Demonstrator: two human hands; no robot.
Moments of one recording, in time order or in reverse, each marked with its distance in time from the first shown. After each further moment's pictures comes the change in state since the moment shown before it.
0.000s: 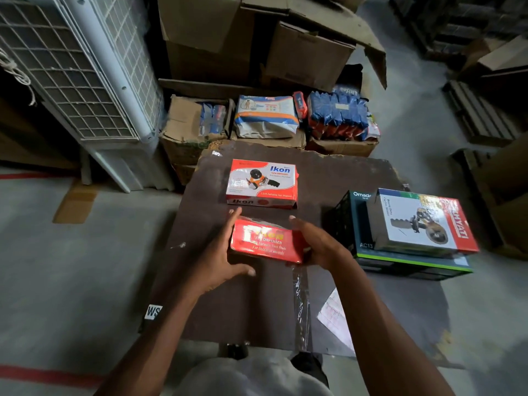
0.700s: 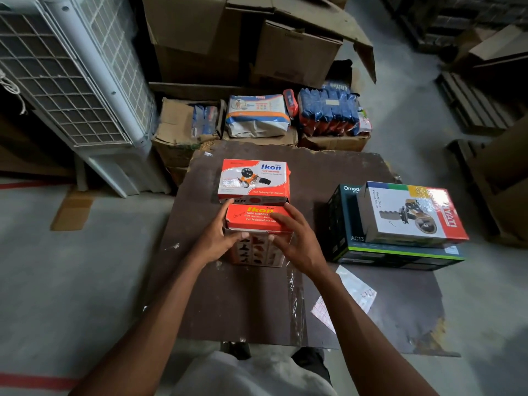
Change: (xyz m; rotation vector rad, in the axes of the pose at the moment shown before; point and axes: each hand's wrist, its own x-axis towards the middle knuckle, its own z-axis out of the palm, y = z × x) left_hand 0.057 -0.019 0.009 -0.038 0.050 -0.117; right_hand 0.009 0.052 -0.007 -0.466 0.179 -0.870
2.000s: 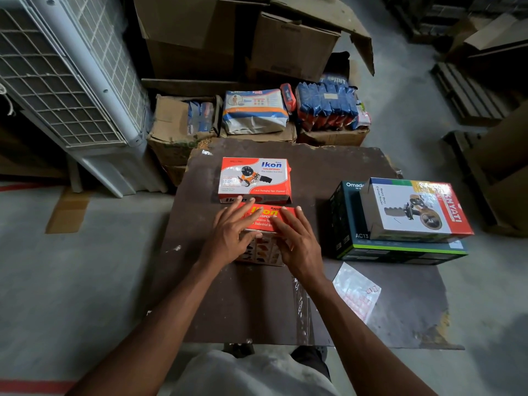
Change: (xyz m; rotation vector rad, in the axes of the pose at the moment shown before) left_hand 0.021 -0.011 0.009 0.693 0.115 0.522; right_hand -0.004 0.012 0.030 -0.396 0.204 -0.167
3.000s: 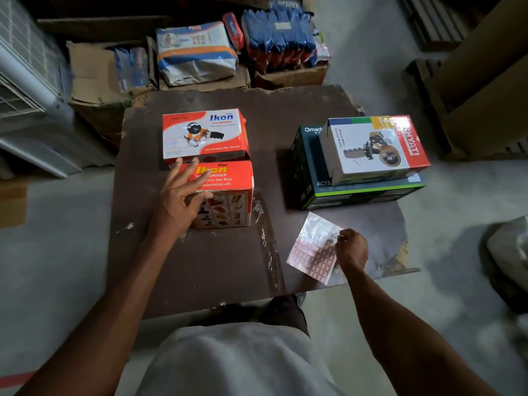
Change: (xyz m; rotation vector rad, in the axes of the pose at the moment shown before) left_hand 0.008 0.019 -0.003 -0.228 0.000 -0.150; right_hand -0.147 0.188 -0.045 -0.162 0.083 1.176
